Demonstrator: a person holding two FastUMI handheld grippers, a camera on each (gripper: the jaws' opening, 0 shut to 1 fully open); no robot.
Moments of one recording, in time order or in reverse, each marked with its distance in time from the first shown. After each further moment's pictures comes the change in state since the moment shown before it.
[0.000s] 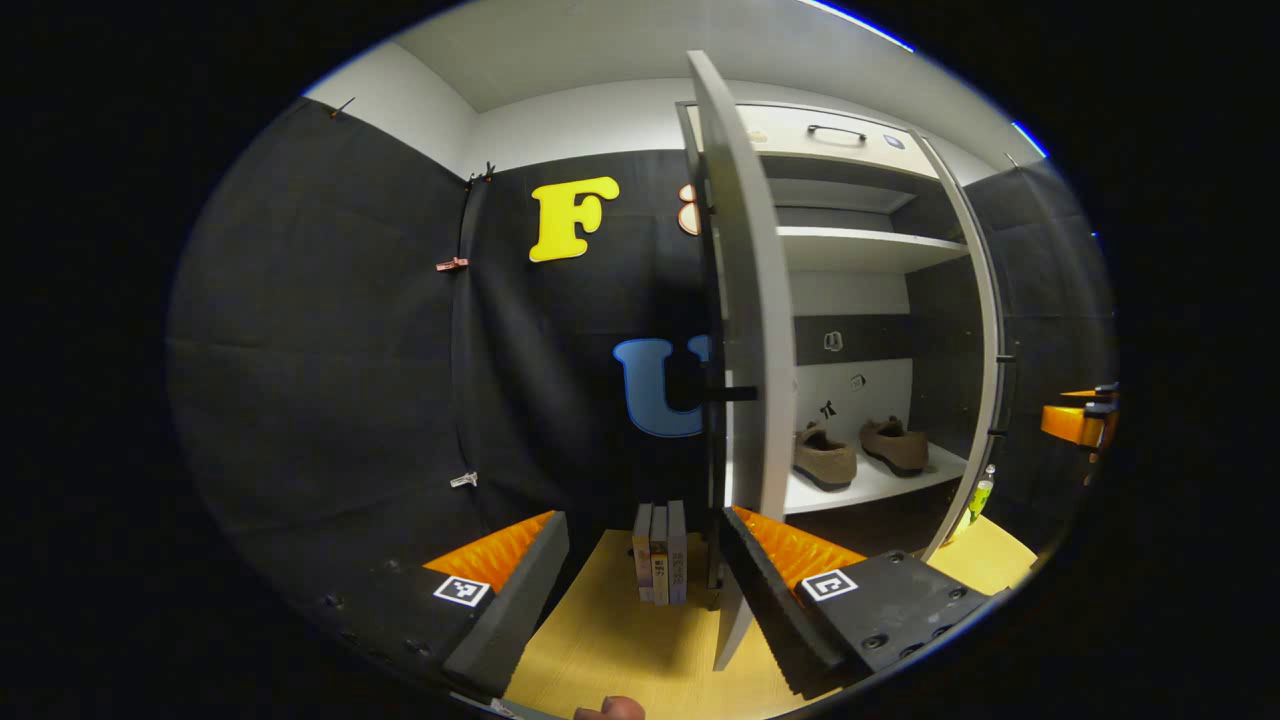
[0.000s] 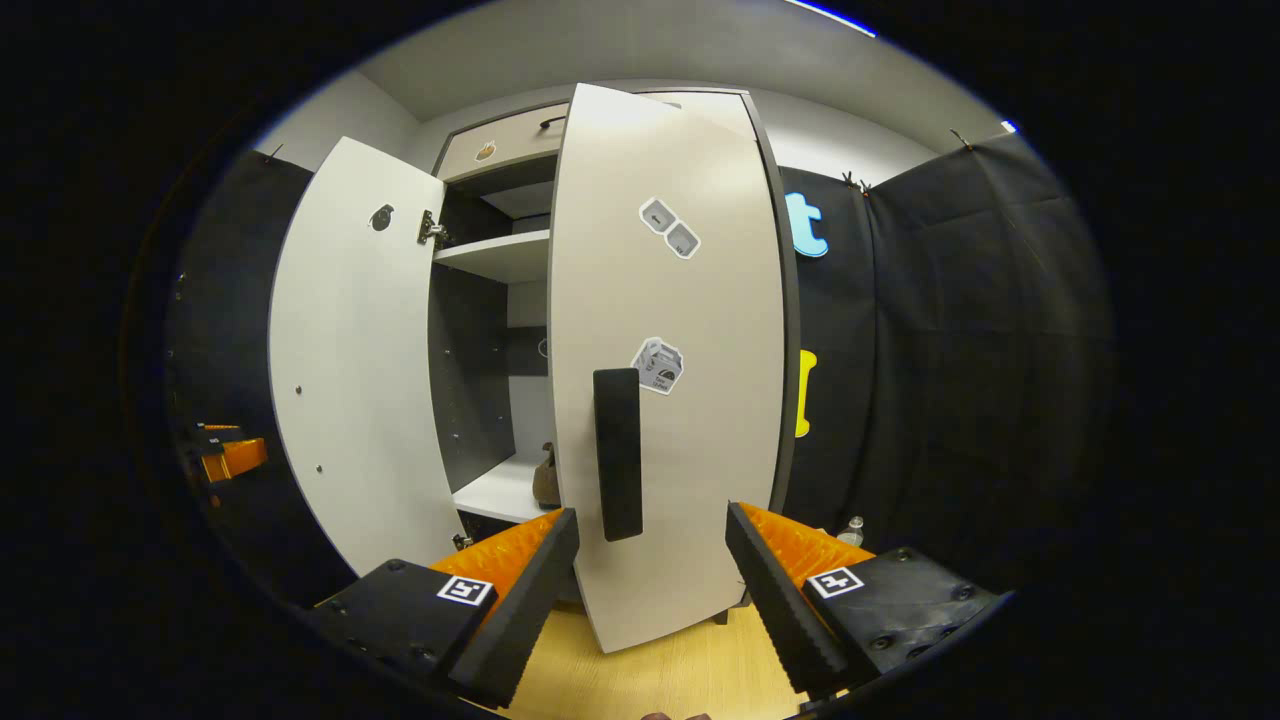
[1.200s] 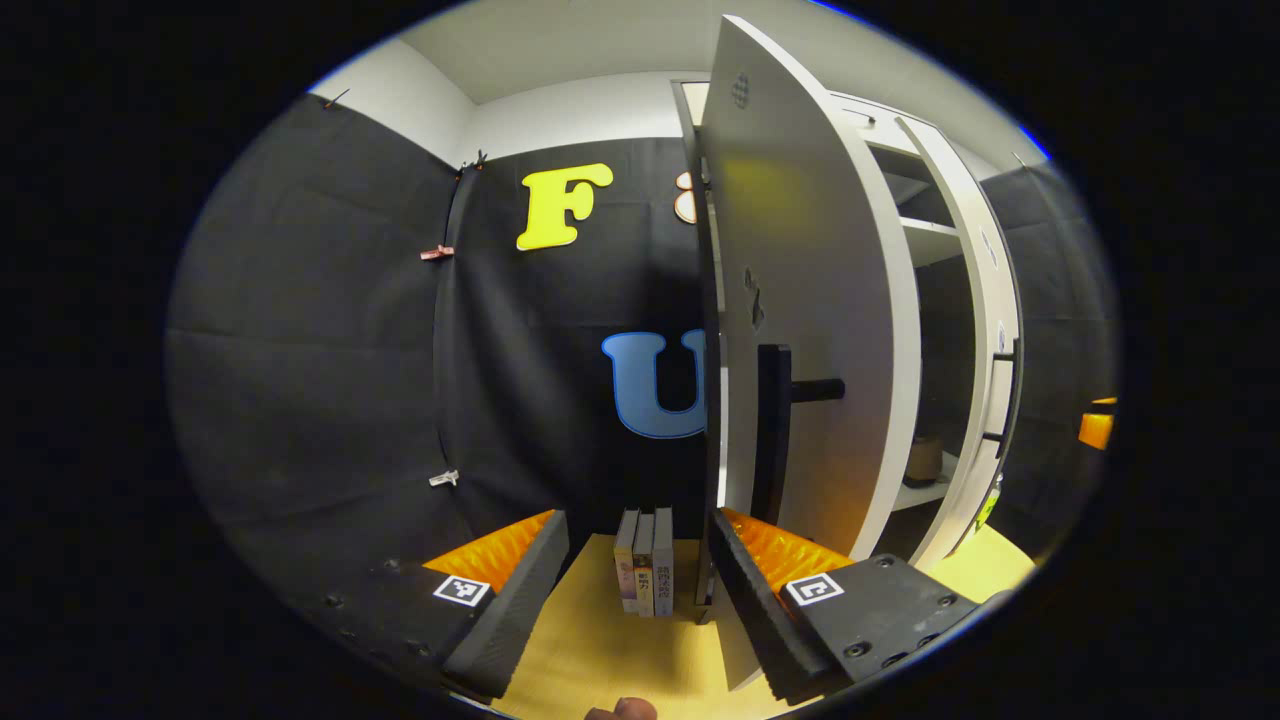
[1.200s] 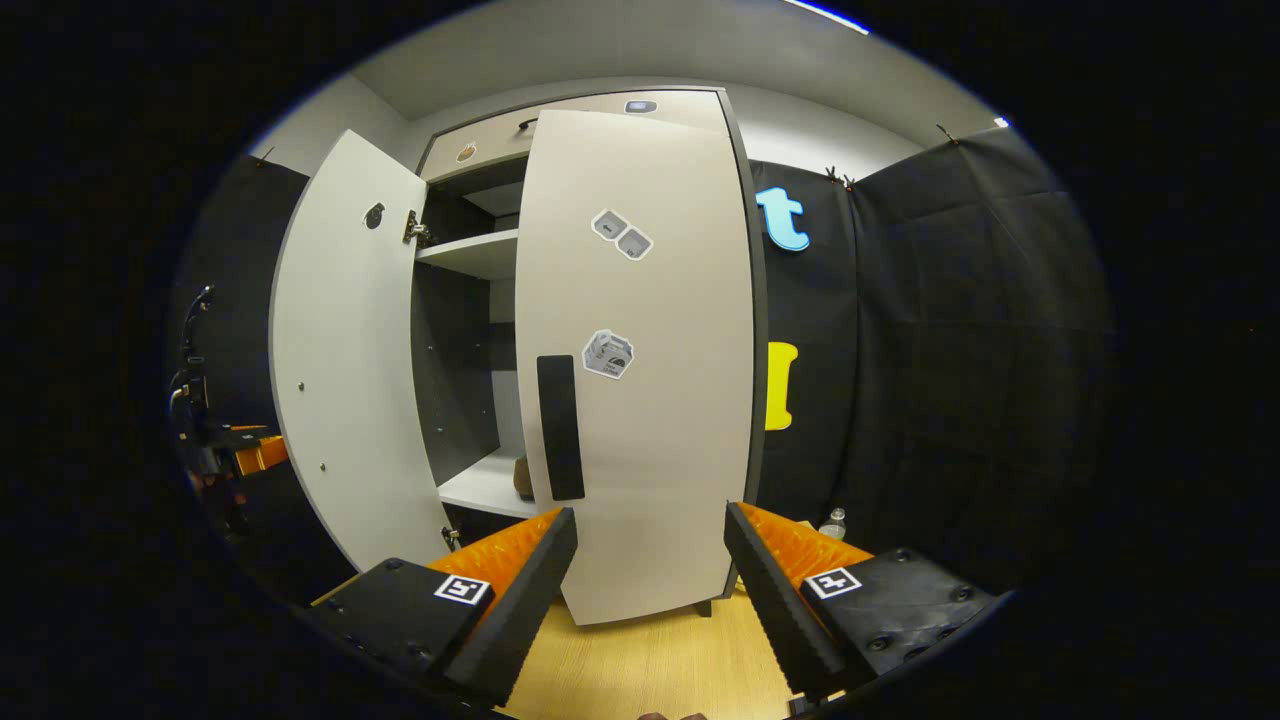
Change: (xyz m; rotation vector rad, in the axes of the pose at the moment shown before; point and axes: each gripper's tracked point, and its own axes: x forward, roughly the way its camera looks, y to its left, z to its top) left arm 0.044 -0.040 -0.005 0.022 -0.003 0.012; right arm -0.009 -0.028 -0.005 0.025 0.013 -0.032
